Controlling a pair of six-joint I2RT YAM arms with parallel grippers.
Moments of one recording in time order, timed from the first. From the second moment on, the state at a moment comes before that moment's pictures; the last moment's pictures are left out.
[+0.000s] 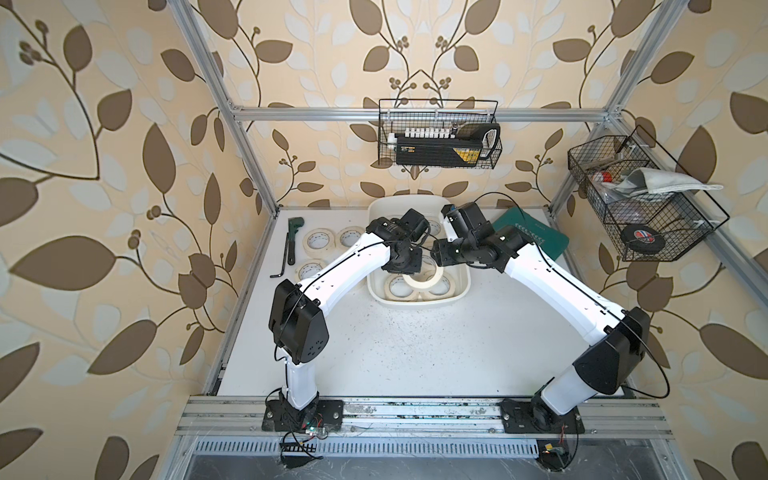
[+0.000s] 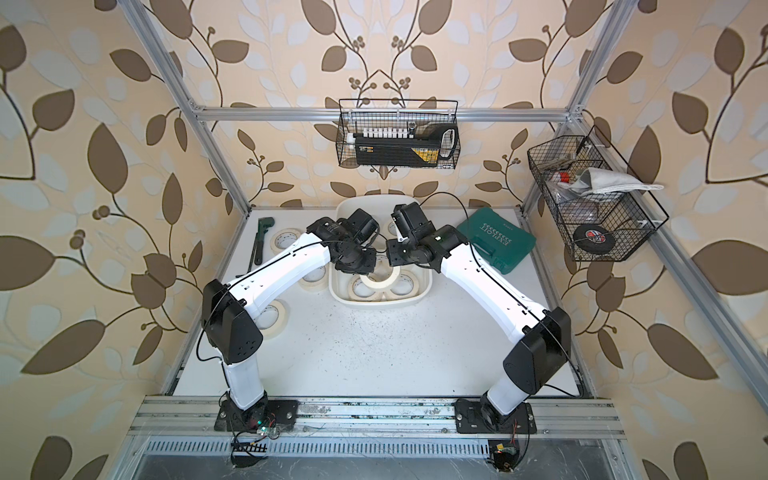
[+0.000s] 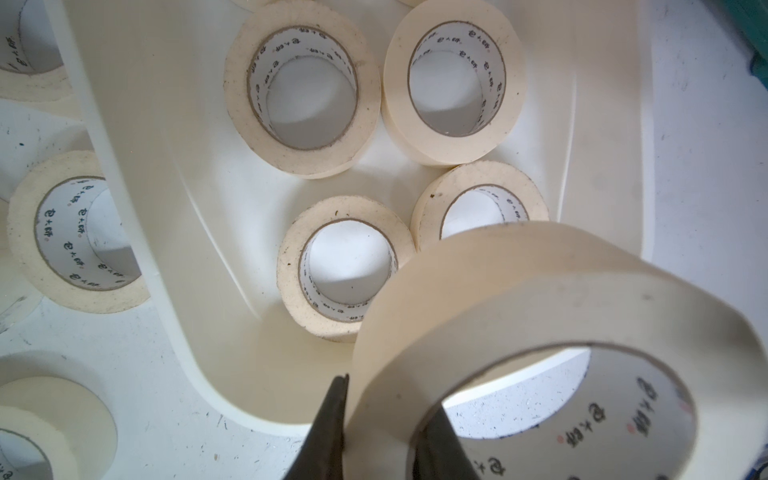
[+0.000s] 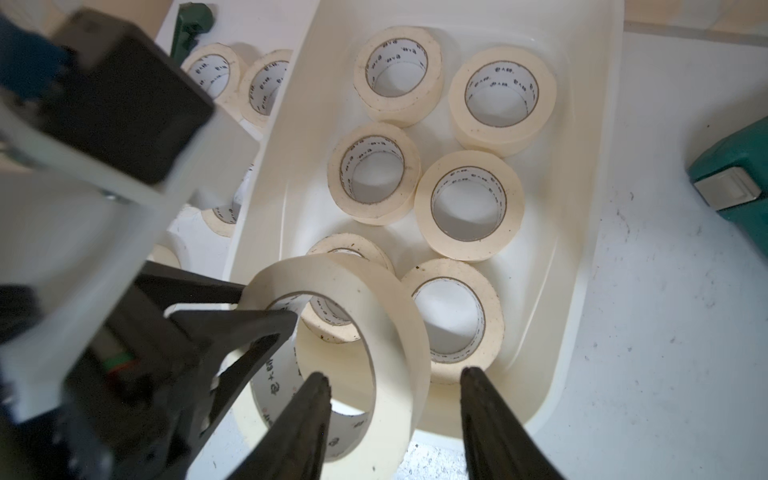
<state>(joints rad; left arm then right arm) -0.74 1.86 1.81 -1.13 -0.07 -0.55 0.60 1.60 1.61 -0.86 0.07 0.37</state>
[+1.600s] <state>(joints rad) -0.38 1.24 0.83 -1.02 -0.07 -0.87 0.56 1.57 1.59 -0.82 0.01 0.39</state>
